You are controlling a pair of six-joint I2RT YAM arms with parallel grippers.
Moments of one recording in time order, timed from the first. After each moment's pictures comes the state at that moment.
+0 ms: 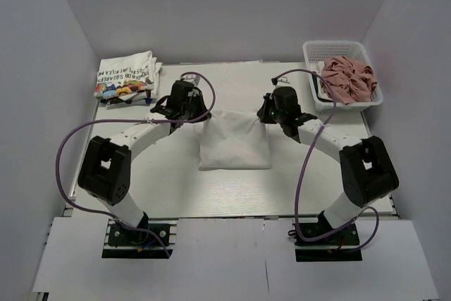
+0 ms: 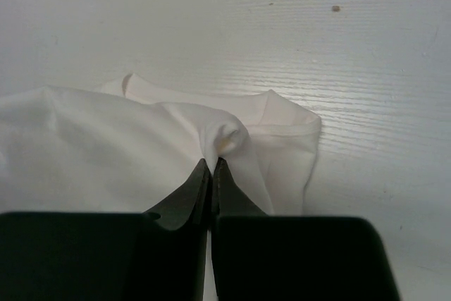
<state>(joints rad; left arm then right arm) -0.44 1.62 1.12 -0.13 0.12 -0.52 0.48 1.59 0.97 0.07 0.01 0.40</state>
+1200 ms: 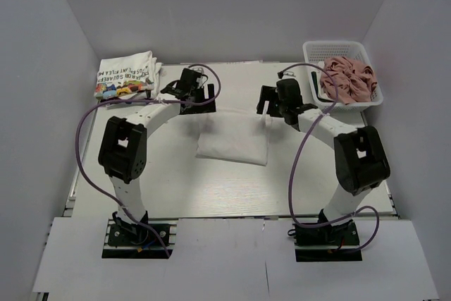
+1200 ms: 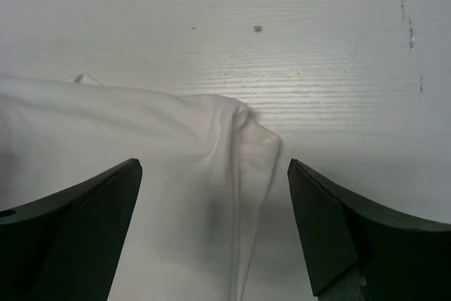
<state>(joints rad) -0.42 1.91 1.46 -0.42 -0.06 -0.42 0.40 1.75 1.13 -0.03 0.08 0.38</state>
